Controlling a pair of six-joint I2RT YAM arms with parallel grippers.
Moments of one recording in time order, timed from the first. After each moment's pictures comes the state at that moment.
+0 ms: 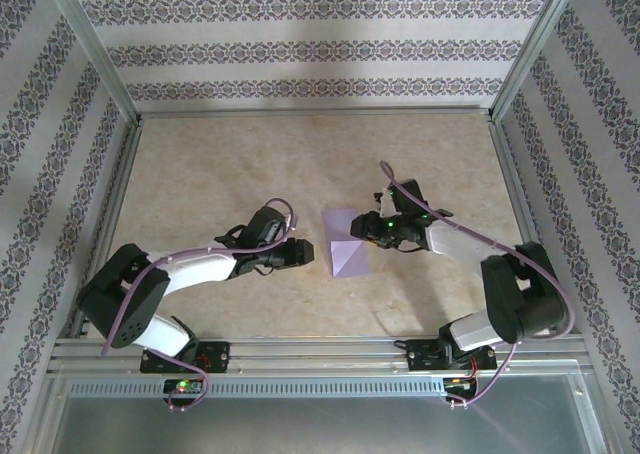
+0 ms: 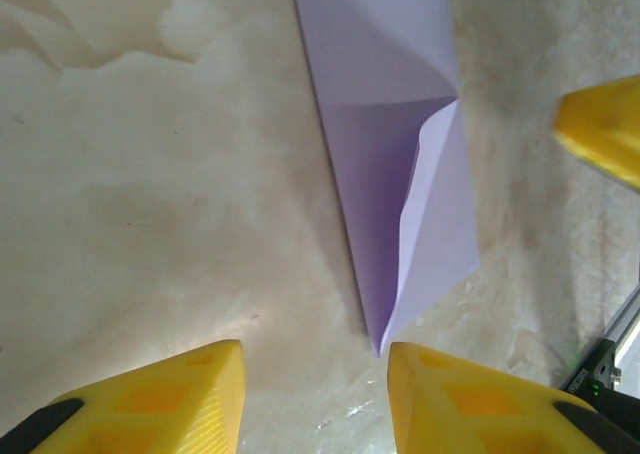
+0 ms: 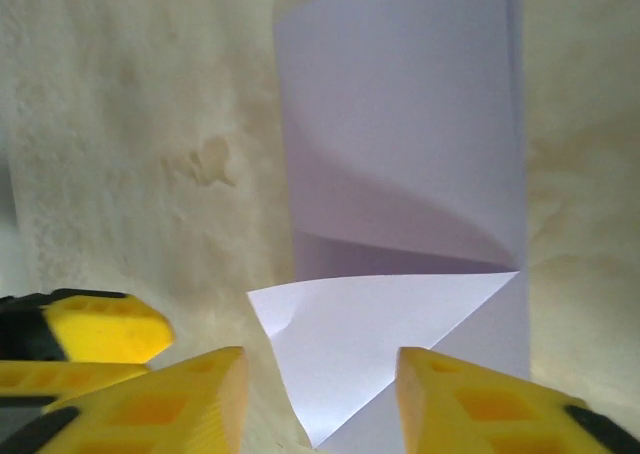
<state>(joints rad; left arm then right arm) -0.65 1.49 0.64 0.02 0.35 -0.81 0.34 1.44 0.73 -0.25 -0.54 0.63</state>
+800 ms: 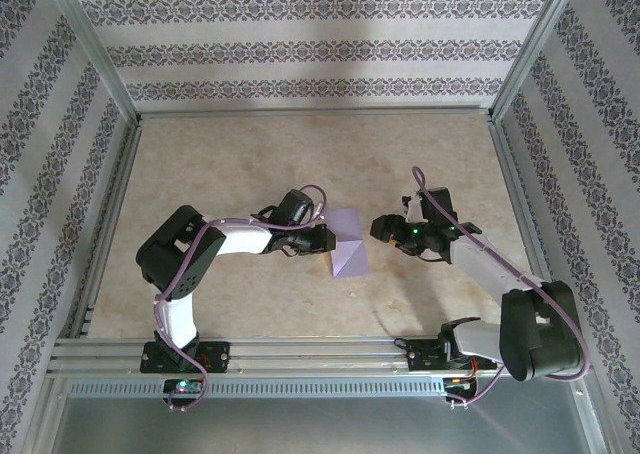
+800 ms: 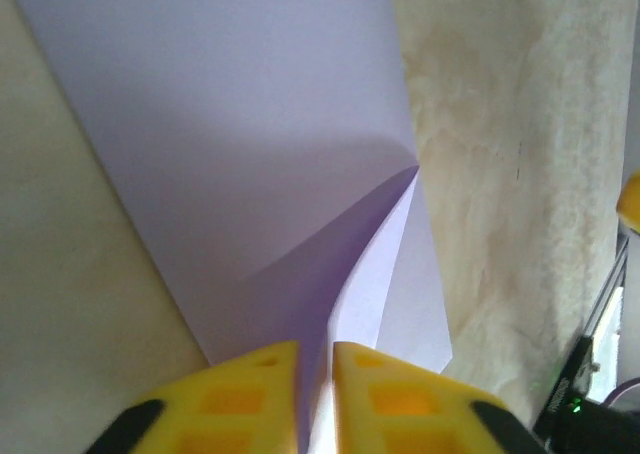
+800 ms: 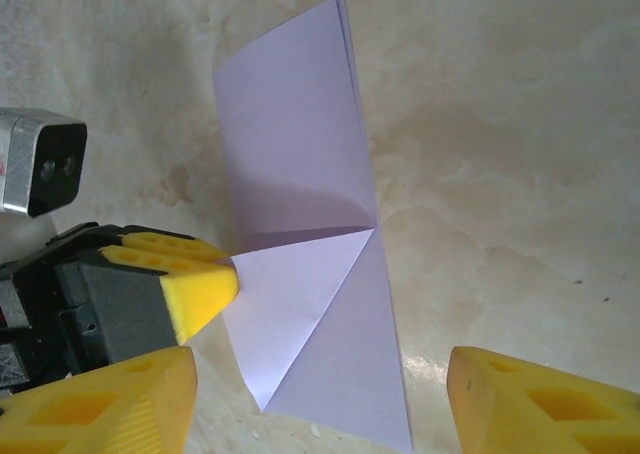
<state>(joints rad) -0.65 1.87 0.93 0.08 0.51 -0.75 0.20 1.25 0.62 -0.32 -0.55 0.59</state>
